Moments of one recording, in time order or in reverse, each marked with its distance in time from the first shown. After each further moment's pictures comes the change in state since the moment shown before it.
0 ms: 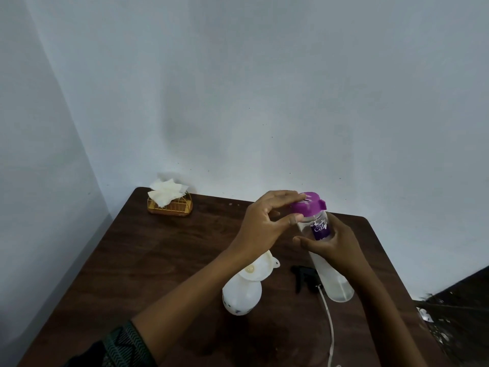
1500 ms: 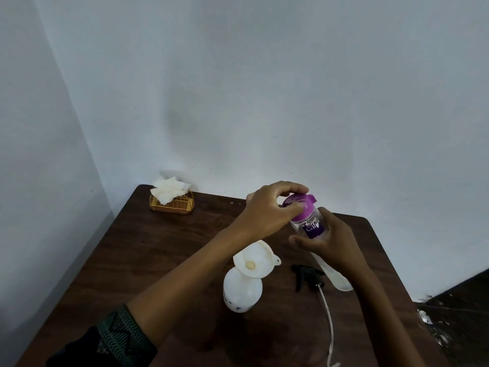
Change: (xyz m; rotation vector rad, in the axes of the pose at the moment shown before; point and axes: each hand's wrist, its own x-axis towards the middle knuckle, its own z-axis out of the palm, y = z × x) left_hand 0.015 0.026 -0.007 0.244 -0.110 -0.128; right_hand 0.001 -0.009 0.004 -0.176 -0.018 -0.012
